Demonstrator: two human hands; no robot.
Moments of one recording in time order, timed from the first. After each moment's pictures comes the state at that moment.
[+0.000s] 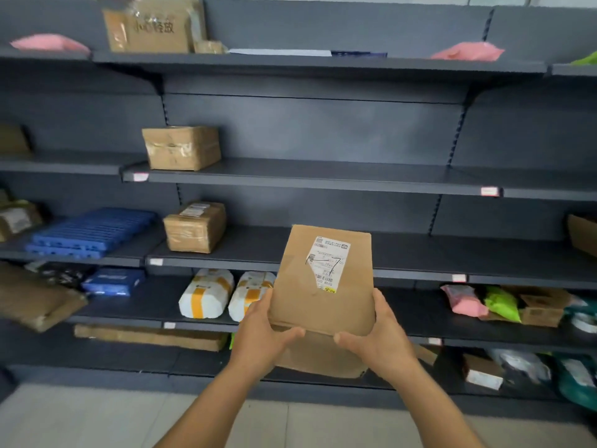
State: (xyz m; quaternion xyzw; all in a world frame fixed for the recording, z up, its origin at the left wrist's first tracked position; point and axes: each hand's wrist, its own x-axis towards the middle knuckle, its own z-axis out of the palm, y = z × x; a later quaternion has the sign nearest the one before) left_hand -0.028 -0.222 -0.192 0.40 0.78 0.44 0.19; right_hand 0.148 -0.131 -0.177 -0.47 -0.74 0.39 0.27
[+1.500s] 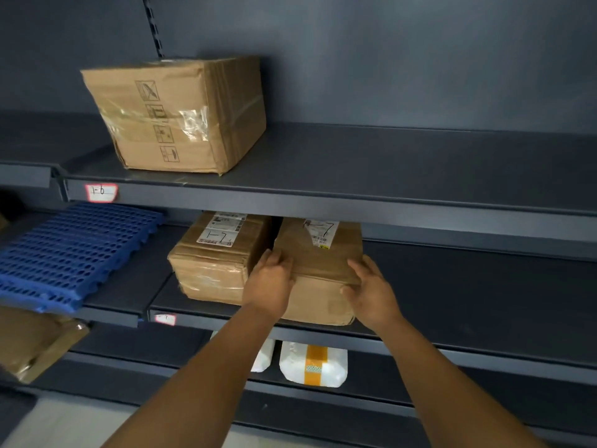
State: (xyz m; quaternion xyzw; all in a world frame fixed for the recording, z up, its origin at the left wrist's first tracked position) left_hand -0.460 0.093 -0.243 0.52 0.84 0.14 0.01; right_hand -0.294 0.188 -0.250 -0.45 -0.83 0.30 0.15
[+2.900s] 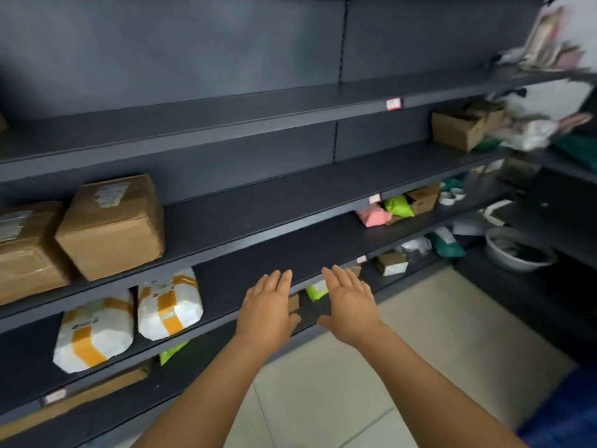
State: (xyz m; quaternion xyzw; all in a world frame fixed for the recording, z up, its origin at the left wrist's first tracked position) left_hand -0.072 -0.050 -0.254 0.73 0.67 0.08 0.09; right_hand 0.085 -0.030 -0.259 -0.63 -0.76 0.15 0.05
